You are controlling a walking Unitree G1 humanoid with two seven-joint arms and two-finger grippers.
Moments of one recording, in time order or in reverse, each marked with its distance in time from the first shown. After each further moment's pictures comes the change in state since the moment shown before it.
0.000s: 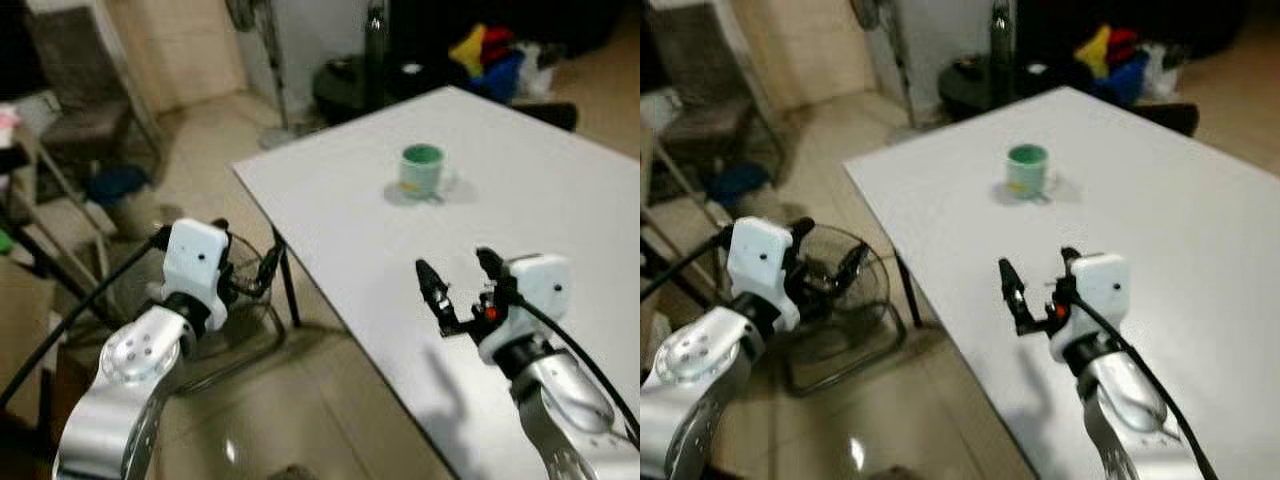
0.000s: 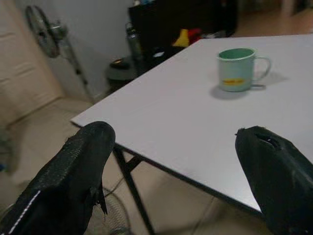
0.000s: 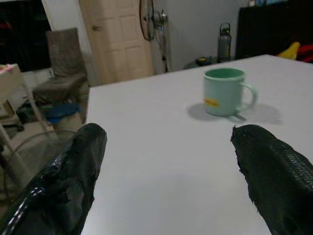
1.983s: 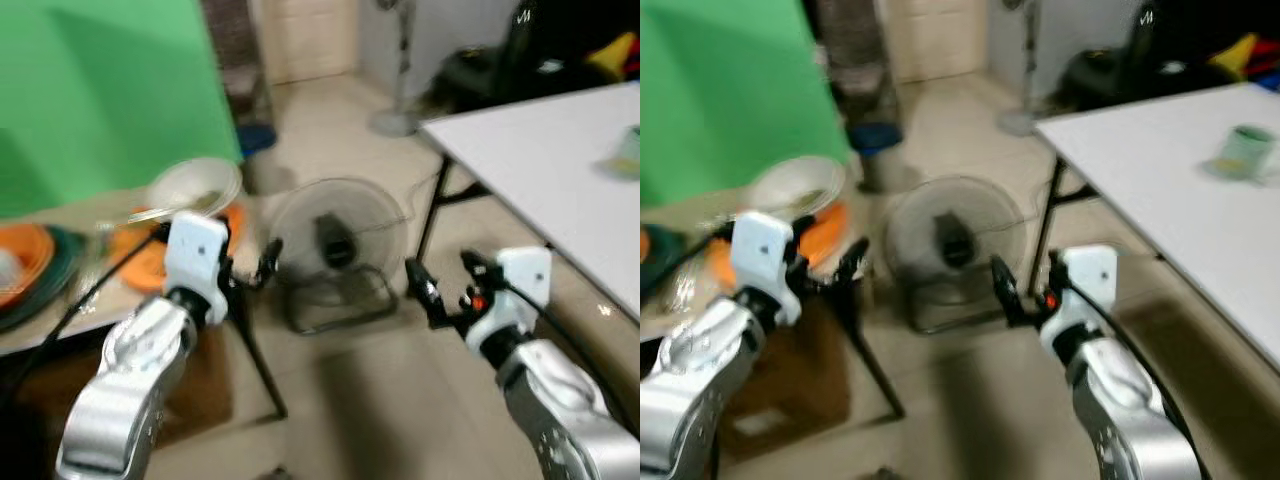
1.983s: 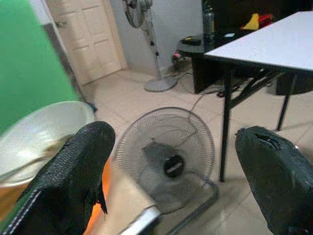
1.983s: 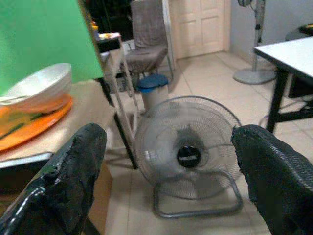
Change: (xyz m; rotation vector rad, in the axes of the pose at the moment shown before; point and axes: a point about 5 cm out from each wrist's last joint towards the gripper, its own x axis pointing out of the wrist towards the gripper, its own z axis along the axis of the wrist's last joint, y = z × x) left arm 0.004 0.005 -0.003 -0.005 0.013 0.009; right arm 0.016 0.001 -0.011 0.099 0.078 0.035
